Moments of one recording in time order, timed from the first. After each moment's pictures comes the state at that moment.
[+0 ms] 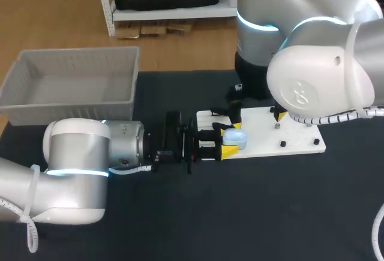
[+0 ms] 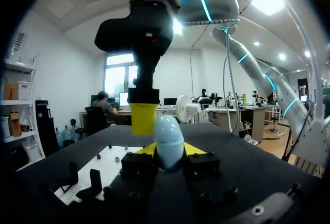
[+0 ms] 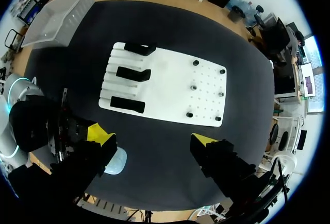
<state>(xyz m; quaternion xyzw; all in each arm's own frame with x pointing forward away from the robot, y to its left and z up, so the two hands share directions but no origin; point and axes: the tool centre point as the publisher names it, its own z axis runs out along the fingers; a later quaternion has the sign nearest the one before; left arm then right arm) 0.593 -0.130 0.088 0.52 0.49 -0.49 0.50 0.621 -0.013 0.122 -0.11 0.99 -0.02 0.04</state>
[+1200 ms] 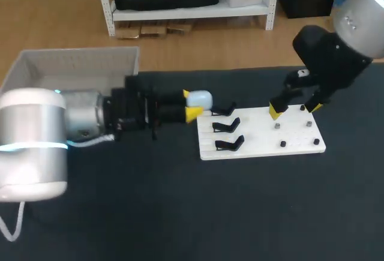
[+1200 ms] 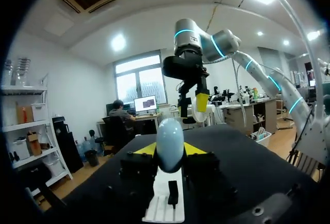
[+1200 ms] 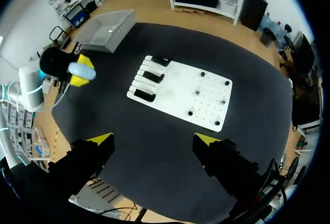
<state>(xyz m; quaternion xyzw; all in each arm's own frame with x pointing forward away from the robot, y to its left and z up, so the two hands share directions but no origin) 0.642 -0.049 0.170 0.52 0.50 -0.42 0.56 0.587 -0.066 0.183 -0.21 0.96 0.15 0.12</state>
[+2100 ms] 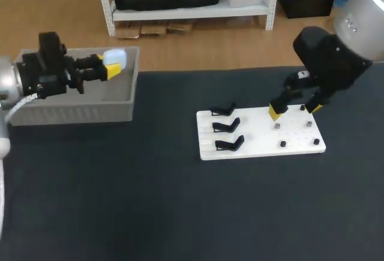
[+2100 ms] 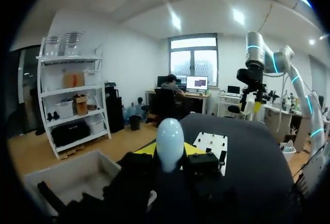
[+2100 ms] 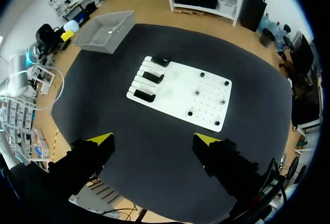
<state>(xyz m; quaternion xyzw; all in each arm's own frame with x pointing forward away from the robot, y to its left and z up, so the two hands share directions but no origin) 0.736 0.128 0.189 0.37 0.69 -0.31 0.55 0.586 -0.066 0.182 -0.21 0.96 0.15 0.12</state>
